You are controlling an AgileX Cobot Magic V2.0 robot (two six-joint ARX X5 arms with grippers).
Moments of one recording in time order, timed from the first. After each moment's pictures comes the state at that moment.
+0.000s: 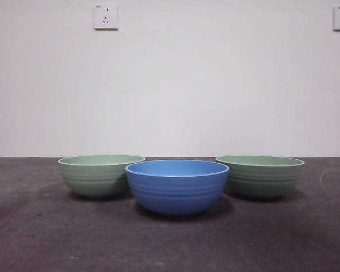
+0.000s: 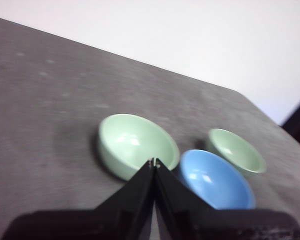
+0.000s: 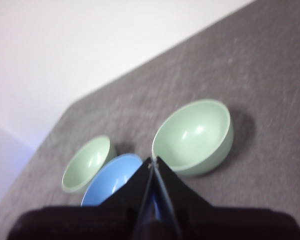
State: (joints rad) left arm 0.08 0.09 0.26 -0.34 0.55 -0.37; right arm 0.06 0.17 0.33 -0.37 -0.38 0.50
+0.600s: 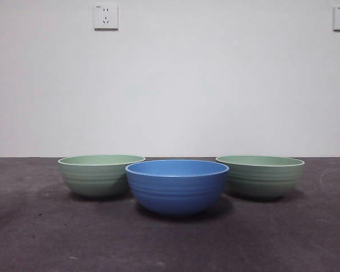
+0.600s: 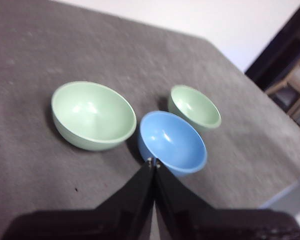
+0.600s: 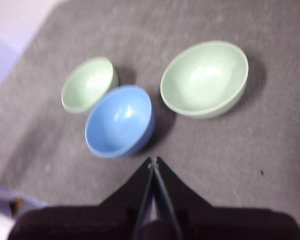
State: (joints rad) left arm 0.08 0.36 0.56 -0.65 0.72 -0.16; right arm 0.08 0.56 0.76 -0.85 -0.47 0.16
